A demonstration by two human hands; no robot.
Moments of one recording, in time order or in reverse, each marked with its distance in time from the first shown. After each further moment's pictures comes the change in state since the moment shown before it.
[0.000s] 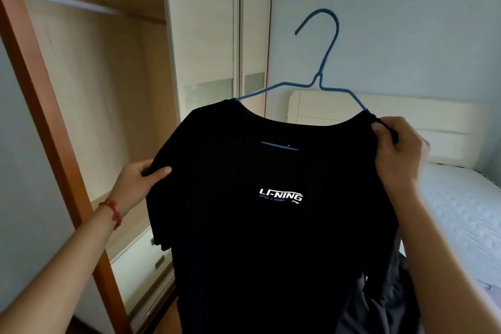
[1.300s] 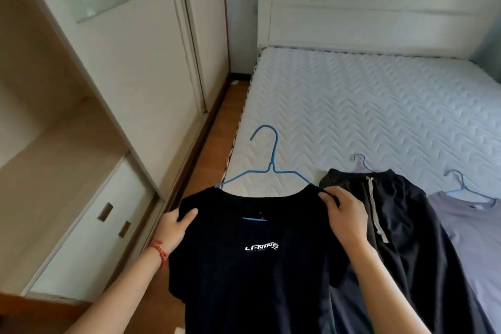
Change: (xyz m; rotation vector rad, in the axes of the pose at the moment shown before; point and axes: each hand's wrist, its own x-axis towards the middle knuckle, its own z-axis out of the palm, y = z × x) left_hand 0.112 -0.311 0.248 0.073 -0.418 -0.555; right_hand -0.143 0.300 0.222 -0.465 -0.532 0.547
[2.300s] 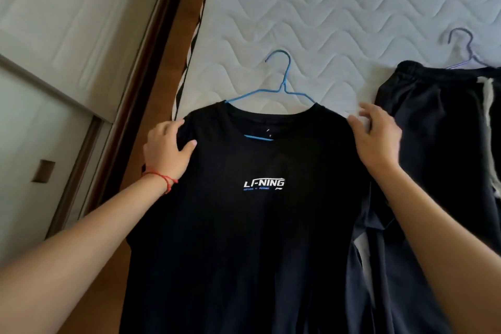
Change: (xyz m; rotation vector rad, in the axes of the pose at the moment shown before) left_hand 0.269 -0.225 0.192 0.719 0.068 0.097; right_hand 0.159 0.270 0.273 -0.161 -0.117 0.160
